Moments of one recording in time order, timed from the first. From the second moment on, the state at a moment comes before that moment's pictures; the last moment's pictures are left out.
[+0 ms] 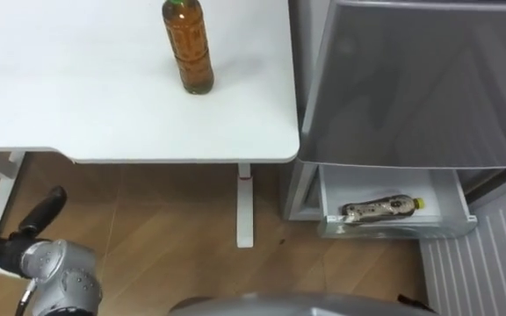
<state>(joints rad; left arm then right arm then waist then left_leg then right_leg) 0.17 0.17 0.32 0.39 -0.66 -0.18 0.77 0.16 -0.23 -0.04 1.21 0.38 0.01 0.07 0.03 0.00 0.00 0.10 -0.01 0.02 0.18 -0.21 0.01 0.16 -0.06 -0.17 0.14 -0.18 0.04</state>
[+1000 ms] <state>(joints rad) 0.15 0.19 0.22 -0.09 -0.23 -0.15 0.45 0.15 -0.23 -0.07 1.24 0.32 -0.04 0.12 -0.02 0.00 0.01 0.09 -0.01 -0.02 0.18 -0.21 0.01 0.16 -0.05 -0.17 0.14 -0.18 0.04</state>
